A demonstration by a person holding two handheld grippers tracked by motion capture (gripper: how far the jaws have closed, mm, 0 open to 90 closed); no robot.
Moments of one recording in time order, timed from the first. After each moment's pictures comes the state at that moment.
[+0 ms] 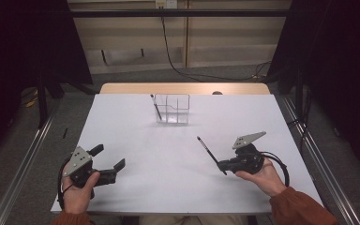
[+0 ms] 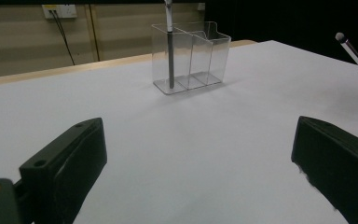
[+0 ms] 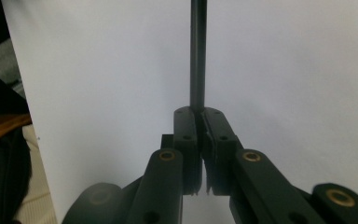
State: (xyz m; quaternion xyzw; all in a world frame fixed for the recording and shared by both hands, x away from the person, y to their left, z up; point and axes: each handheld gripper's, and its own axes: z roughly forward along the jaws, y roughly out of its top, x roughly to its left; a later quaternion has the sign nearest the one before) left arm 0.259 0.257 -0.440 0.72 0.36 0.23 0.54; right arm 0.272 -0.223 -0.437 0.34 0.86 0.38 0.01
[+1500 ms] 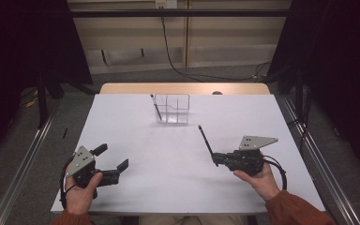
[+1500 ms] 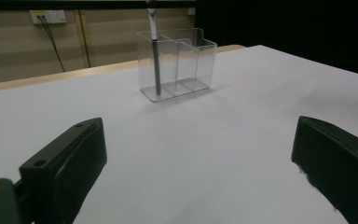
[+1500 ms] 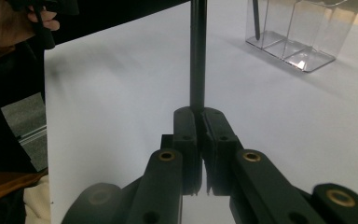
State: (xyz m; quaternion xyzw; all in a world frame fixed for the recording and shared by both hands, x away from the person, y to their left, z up) left arm 0.256 0.244 -0.434 0.72 0.34 0.22 0.56; right arm 0.260 -0.218 -0.429 0.29 0.80 0.52 0.08
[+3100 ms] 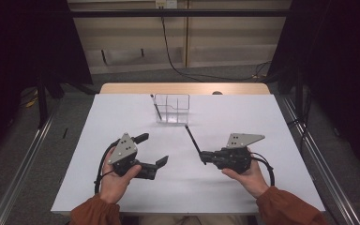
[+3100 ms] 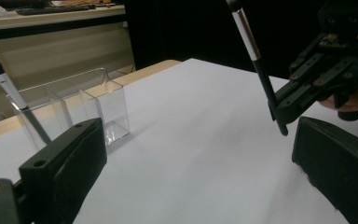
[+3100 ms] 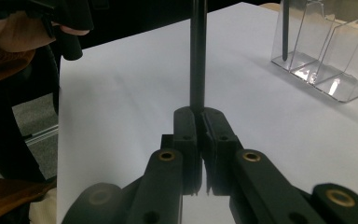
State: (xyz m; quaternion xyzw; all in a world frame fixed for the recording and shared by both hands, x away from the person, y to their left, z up) left arm 0.273 0.144 -0.404 0.76 0.23 0.17 0.58; right arm 0.268 -0.188 -0.424 0.26 0.80 0.53 0.07
